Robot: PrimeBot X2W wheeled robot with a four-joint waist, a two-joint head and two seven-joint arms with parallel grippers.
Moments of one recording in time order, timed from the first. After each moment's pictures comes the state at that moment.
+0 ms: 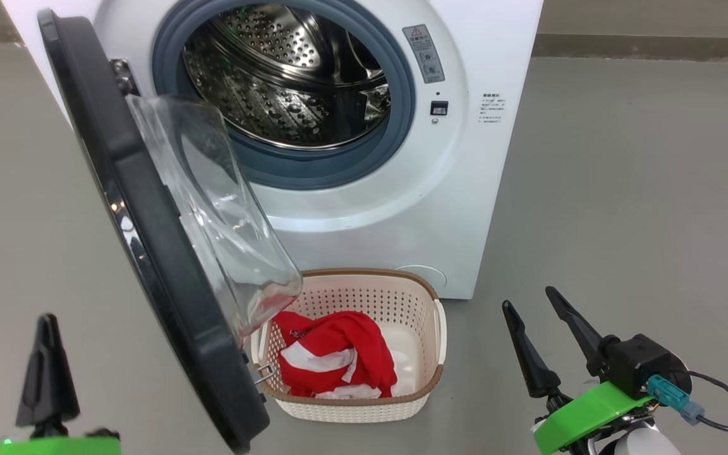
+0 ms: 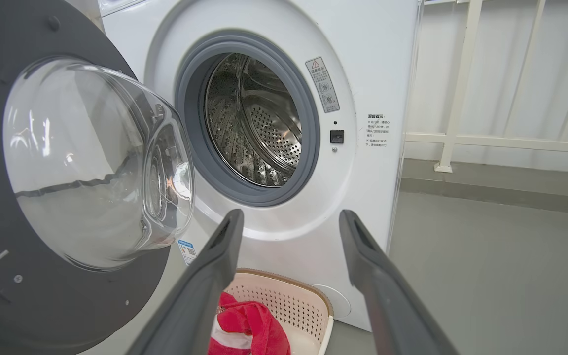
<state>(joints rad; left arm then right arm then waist) -0.03 0.04 0.23 0.11 -0.44 -0.12 -0.25 -0.11 -0.07 0.17 0.29 0.29 0.12 -0.26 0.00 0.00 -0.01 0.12</state>
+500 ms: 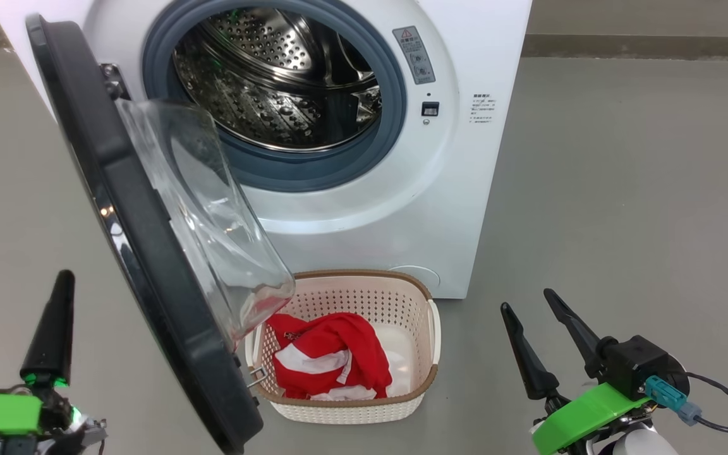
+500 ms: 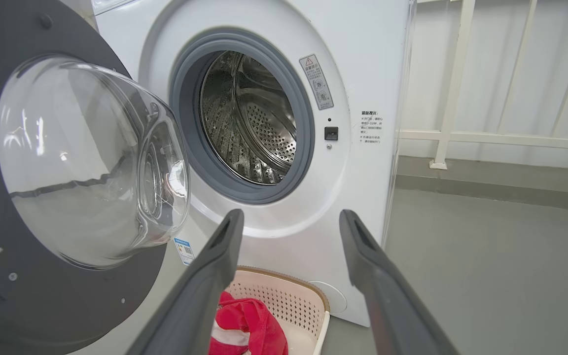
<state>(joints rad) -0.11 0.03 0.27 -0.08 -1.39 0.03 0.18 -0.10 -0.06 0.17 0.30 0.29 0.12 -0.26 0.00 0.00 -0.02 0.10</state>
